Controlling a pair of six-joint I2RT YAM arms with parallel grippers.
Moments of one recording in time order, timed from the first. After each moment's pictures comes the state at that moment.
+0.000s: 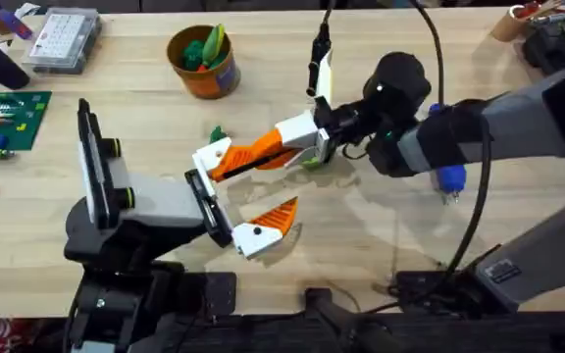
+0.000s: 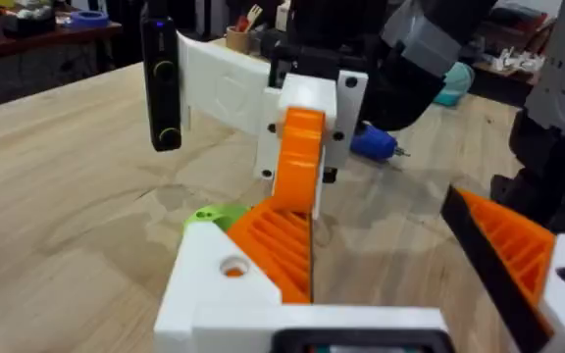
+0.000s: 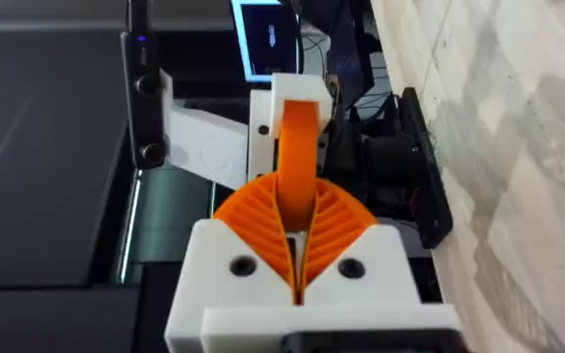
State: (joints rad) left arm -0.09 0.00 0.01 -0.09 1.00 -0.07; right arm 0.53 1.84 0.65 1.25 -1.38 1.62
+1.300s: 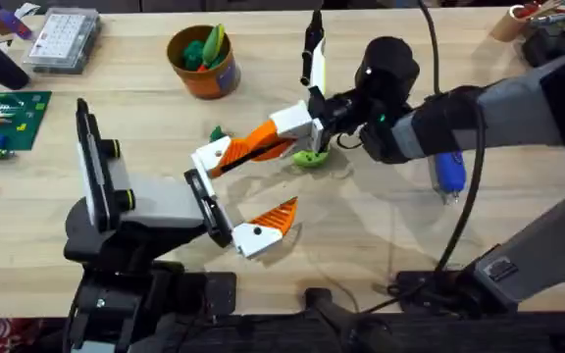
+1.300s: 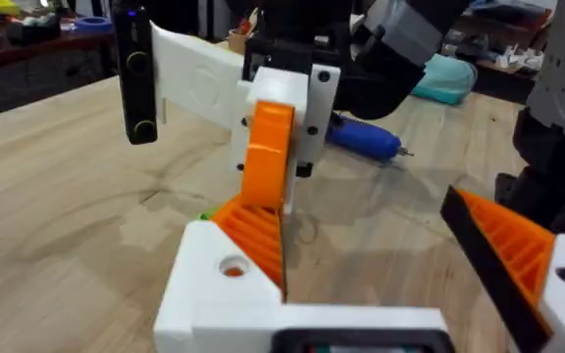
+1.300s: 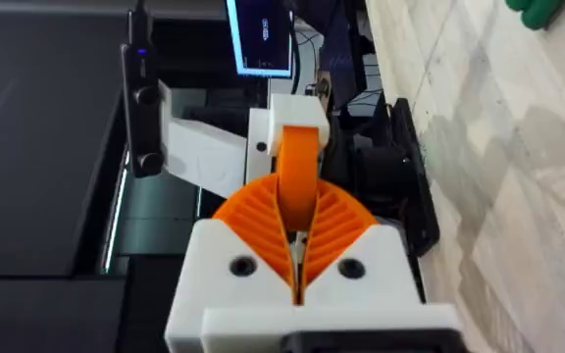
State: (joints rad) left arm -0.09 0.00 0.01 -0.09 0.99 -0.05; right arm 0.52 1.87 0.75 1.12 -1.41 1.52
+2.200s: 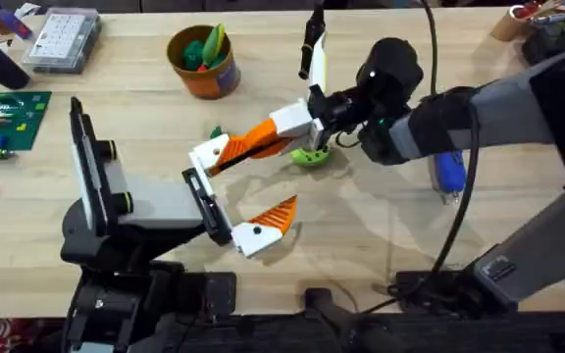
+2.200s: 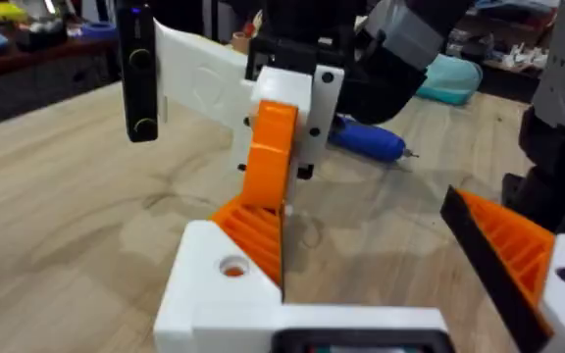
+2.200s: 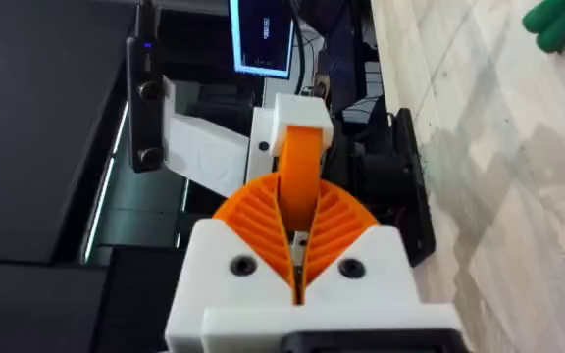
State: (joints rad) left arm -0.09 0.00 0.01 -0.08 0.99 -0.03; right arm 0.52 1.88 0.75 1.25 -1.40 1.55
